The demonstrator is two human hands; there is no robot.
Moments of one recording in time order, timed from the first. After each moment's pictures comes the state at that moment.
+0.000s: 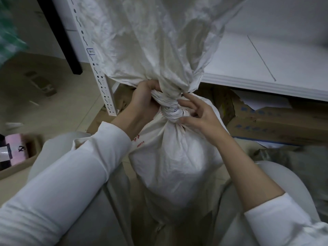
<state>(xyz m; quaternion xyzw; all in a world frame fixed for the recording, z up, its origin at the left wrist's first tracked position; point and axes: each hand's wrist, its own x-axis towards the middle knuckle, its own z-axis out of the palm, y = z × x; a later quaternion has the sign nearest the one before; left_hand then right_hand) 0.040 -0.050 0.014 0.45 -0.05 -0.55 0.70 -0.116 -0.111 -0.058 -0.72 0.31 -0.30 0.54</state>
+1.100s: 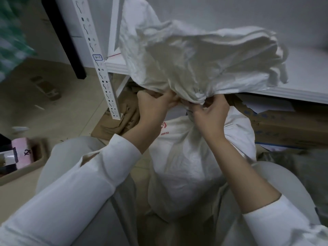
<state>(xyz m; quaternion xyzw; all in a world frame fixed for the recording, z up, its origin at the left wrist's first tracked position) 0.041 -0.044 -0.017 0.55 -0.24 -0.36 0.72 -0.083 -0.098 -0.040 -0.66 0.44 -0.56 0.23</state>
